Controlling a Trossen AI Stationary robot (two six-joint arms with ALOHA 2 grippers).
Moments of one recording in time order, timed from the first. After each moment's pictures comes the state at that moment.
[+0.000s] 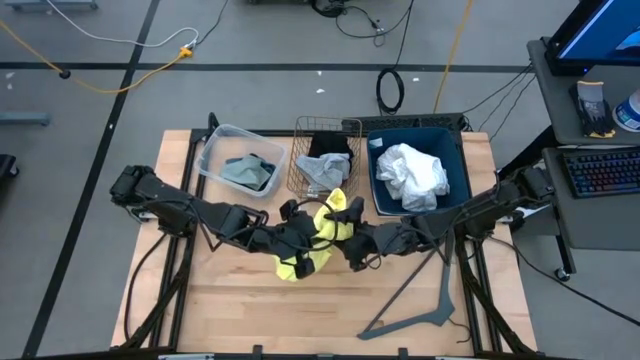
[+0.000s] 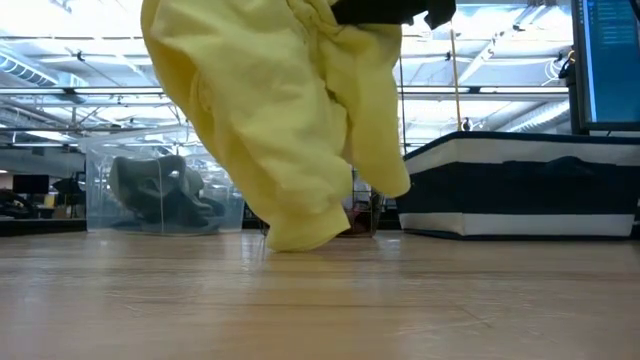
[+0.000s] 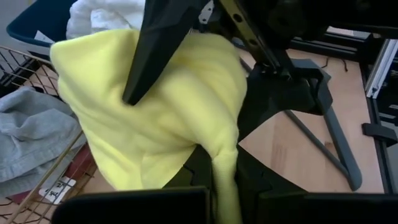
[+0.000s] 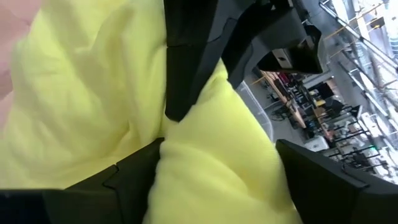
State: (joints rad) left arm -0.37 1.59 1.42 -0.48 -0.44 -0.42; right arm 0.30 1.52 1.01 0.13 0.65 -0.72
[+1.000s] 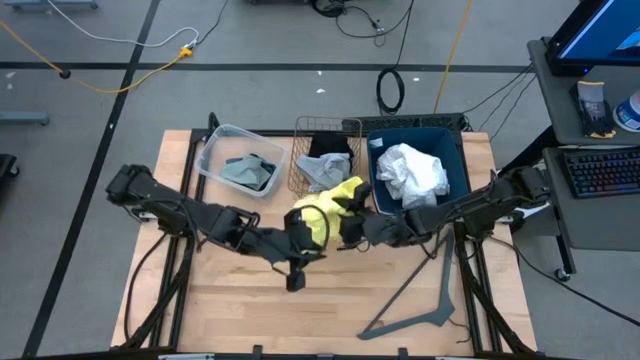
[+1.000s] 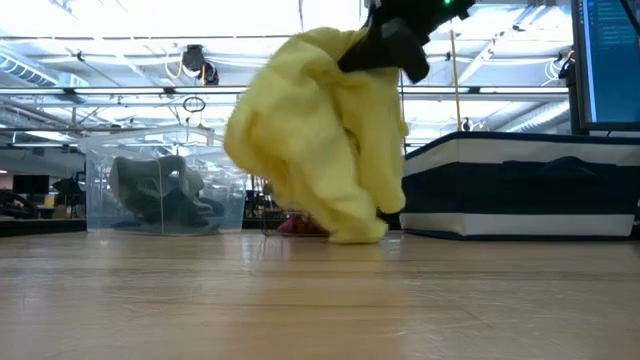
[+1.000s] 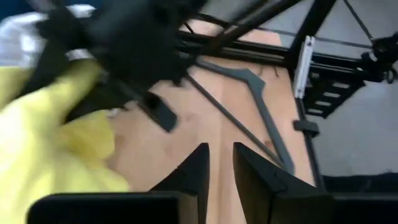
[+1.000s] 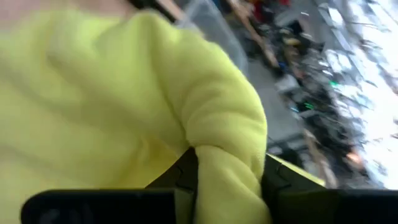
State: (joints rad) left arm -0.39 1.57 1.43 -0.42 -0.31 -0.36; right arm 0.27 1.53 1.00 0.11 0.81 -0.62
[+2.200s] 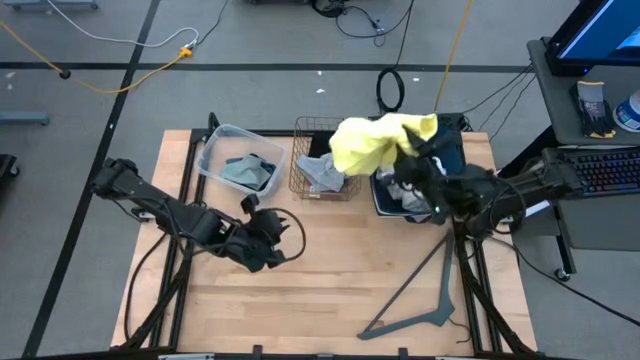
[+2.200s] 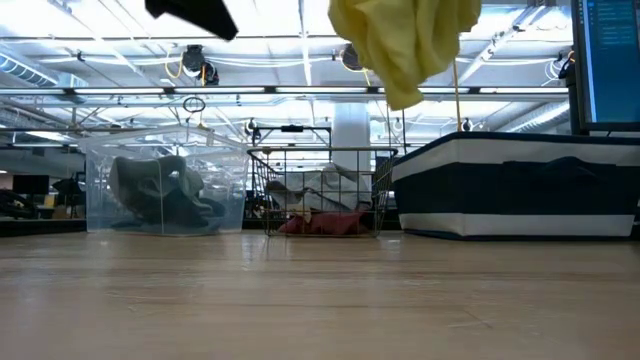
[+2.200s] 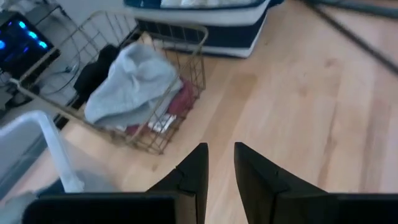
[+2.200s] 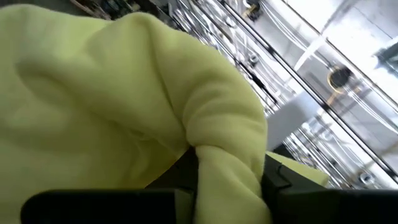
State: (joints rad) left arm -0.46 1.41 1.20 -0.75 -0.74 -0.58; right arm 0.23 1.16 1.00 0.69 1.31 -1.33
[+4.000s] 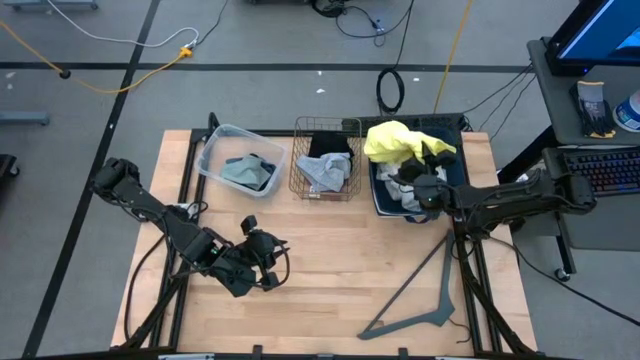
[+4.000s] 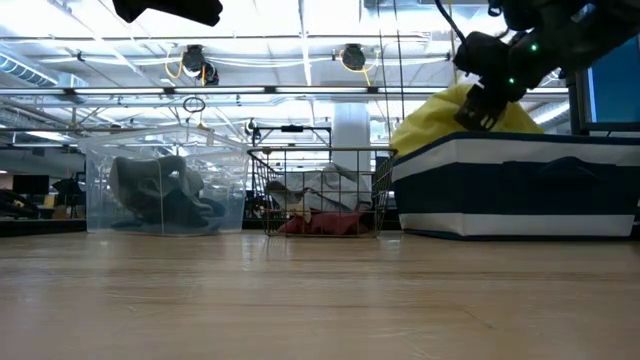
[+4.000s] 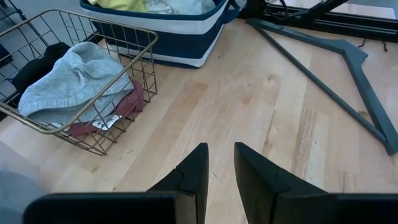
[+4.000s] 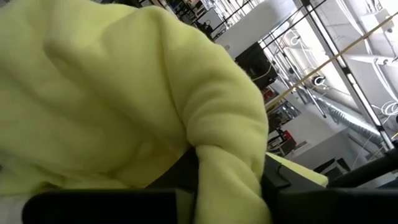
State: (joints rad) left arm -0.61 1.41 1.08 -0.52 -0.79 -0.69; right arm -0.09 1.04 0.45 0.33 1.44 -0.58
